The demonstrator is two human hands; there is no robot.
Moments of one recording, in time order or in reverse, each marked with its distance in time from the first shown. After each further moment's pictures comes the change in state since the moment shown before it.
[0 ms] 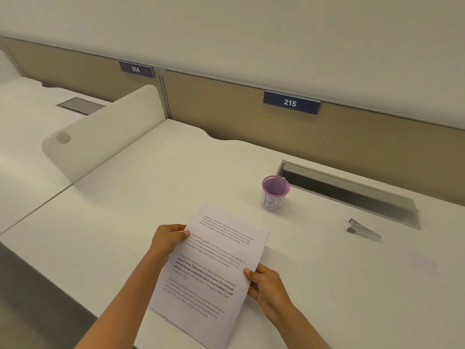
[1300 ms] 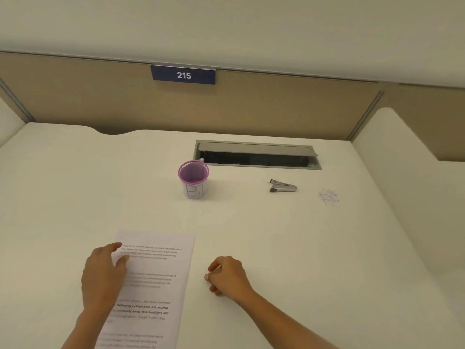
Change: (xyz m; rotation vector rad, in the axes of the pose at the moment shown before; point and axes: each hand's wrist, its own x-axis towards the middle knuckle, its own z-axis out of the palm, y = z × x) left_hand 0.029 -0.029 0.052 0.740 0.158 0.484; right_hand 0.009 0.002 -0.037 -0.597 0.364 0.066
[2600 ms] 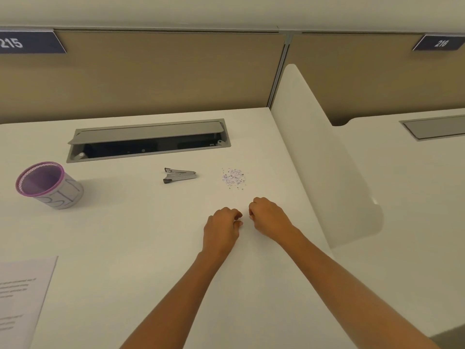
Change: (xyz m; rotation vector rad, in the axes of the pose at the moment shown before) left_hand -0.178 0.387 0.284 0.000 -0.502 0.627; right_hand 0.054 0.164 -0.366 -0.953 0.333 -0.287
